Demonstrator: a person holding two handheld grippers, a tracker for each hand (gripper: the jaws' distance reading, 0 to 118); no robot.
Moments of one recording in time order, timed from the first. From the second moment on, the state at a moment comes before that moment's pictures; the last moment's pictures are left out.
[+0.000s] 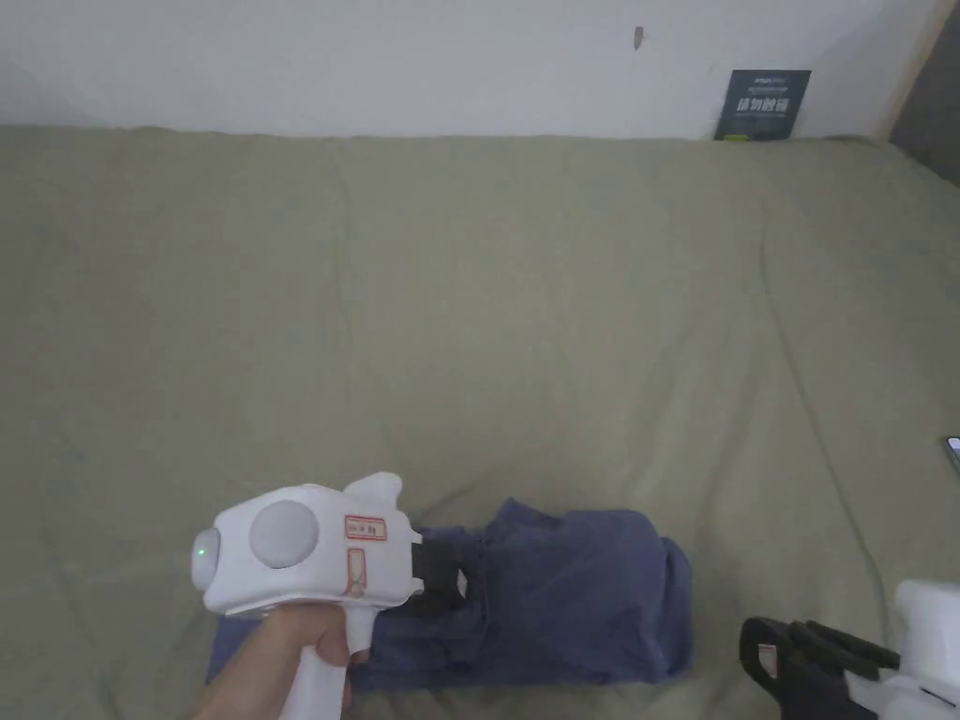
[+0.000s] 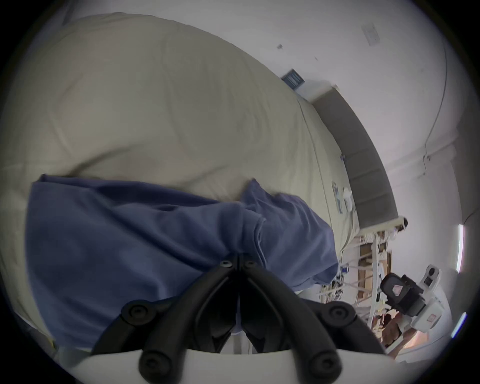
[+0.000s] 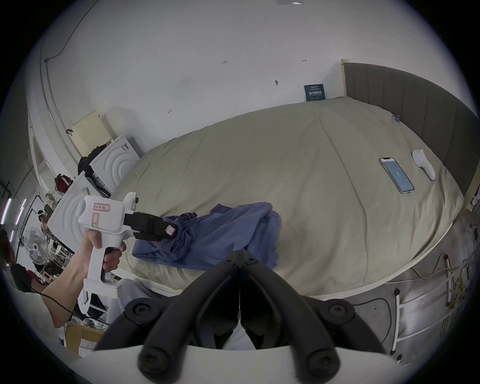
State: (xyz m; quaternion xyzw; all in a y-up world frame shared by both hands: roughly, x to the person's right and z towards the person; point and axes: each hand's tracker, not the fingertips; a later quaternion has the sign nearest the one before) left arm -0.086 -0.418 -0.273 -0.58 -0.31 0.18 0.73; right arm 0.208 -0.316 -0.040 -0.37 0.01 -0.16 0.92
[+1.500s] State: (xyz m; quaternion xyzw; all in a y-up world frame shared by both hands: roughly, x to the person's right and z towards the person) left arm -0.264 -0.479 -0.295 -0.52 -0.36 0.38 0.67; right arm 0.171 -0.314 -0.073 -0.39 0.03 -0.14 0.91
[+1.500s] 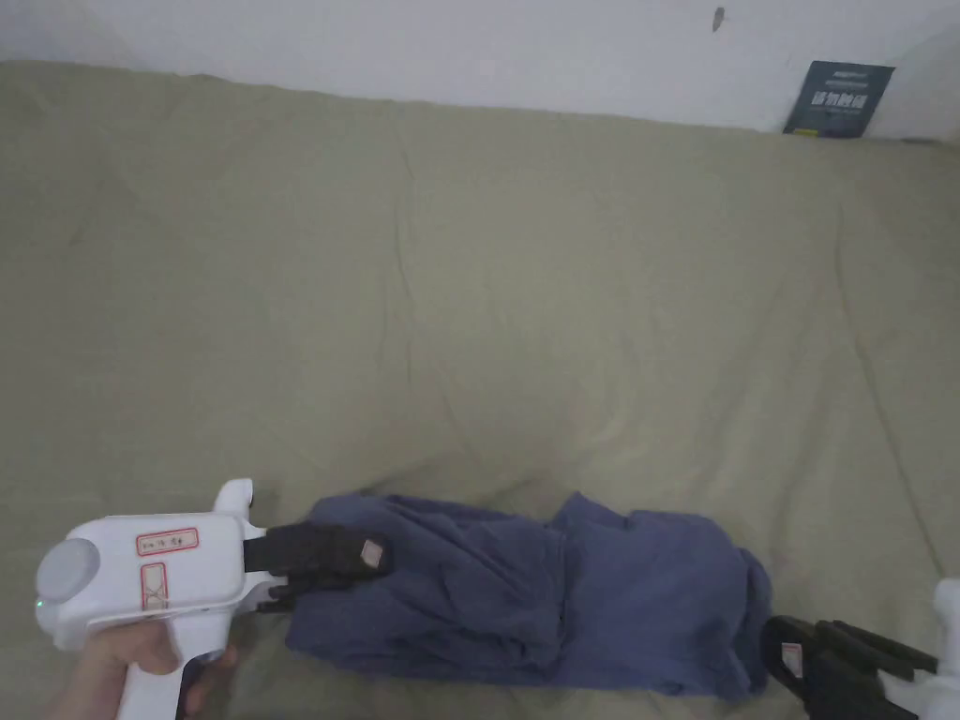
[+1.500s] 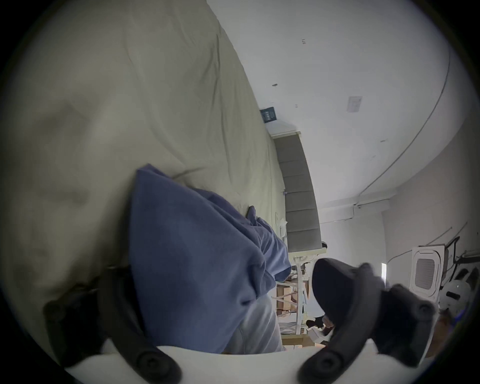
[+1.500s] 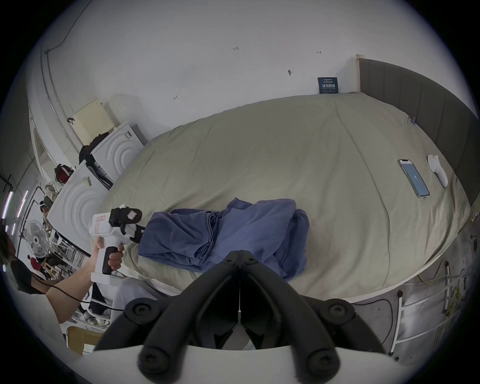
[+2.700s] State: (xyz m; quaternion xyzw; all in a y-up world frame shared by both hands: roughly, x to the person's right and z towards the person) left arm -0.128 -0.282 -0.244 -0.53 -0.17 -0.08 0.82; right arm 0.199 -0.312 -0.048 -0.36 0.04 -0.16 0.92
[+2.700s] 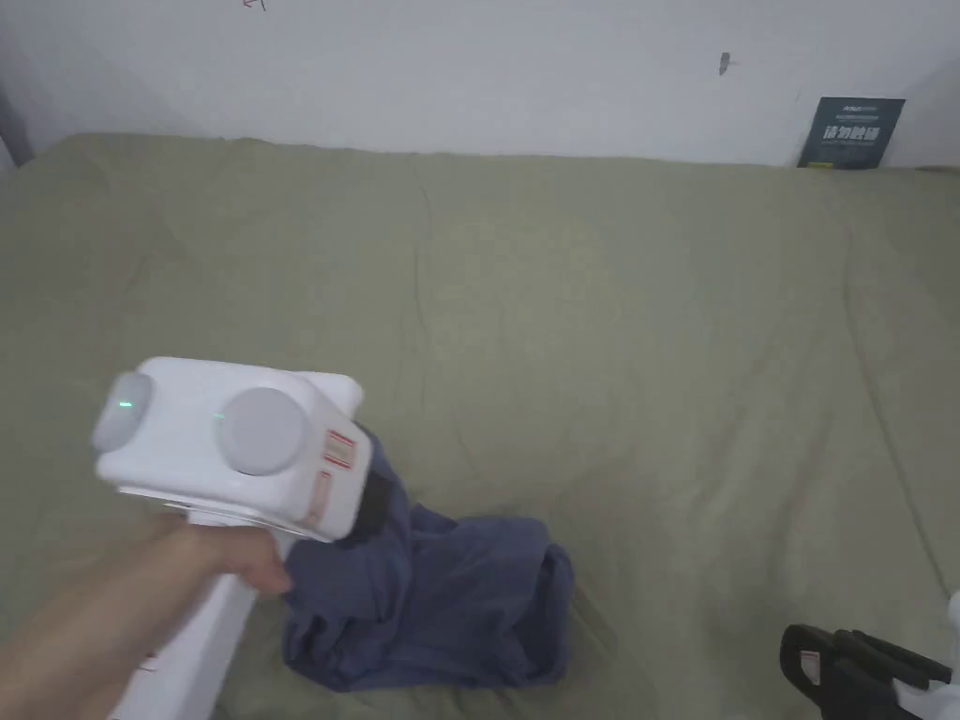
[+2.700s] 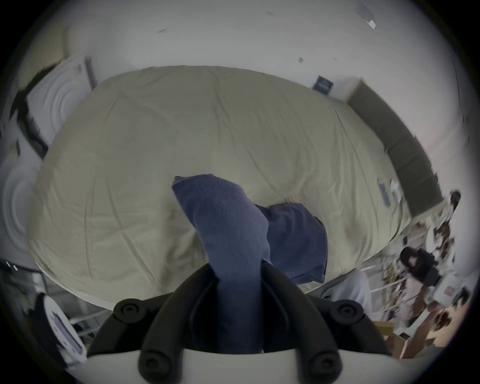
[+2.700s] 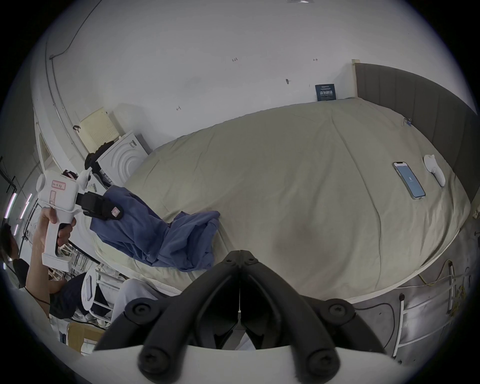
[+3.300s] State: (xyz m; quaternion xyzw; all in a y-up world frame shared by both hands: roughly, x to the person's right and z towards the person) left arm -0.082 -0.310 -0.237 -0.56 -0.22 0.06 0.80; right arm 0.225 -0.317 -0.034 -0.36 0.01 -0.18 0.92
